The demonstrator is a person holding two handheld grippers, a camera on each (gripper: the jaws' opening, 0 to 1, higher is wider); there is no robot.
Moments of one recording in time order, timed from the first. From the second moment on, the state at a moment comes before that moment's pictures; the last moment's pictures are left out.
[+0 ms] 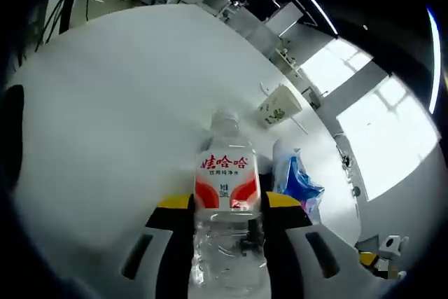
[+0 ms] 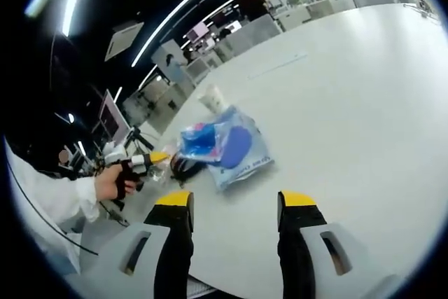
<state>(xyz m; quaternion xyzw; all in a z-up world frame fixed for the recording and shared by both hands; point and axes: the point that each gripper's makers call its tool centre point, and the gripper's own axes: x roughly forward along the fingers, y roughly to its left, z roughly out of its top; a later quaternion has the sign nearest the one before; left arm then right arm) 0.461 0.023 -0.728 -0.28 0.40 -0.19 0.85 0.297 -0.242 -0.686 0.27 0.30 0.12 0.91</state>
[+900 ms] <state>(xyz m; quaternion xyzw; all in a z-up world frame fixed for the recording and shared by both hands) 0.433 -0.013 -0.653 -0.22 0.28 -0.28 0.89 0.369 -0.156 -0.638 0.34 0.29 0.23 0.87</state>
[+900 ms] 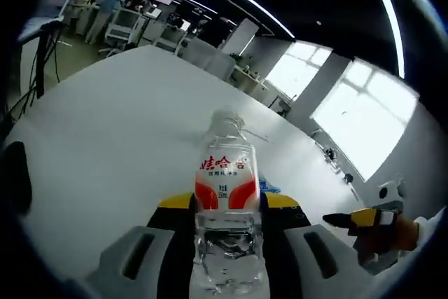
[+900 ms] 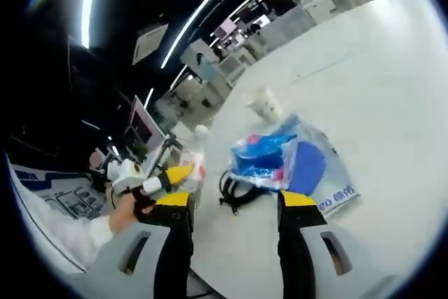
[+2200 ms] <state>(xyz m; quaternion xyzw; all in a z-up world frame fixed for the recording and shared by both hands) 0.366 -0.047 -0.609 -0.10 0.21 -0.38 0.90 0.436 -0.056 -0.576 0.38 0.30 0.36 0.80</state>
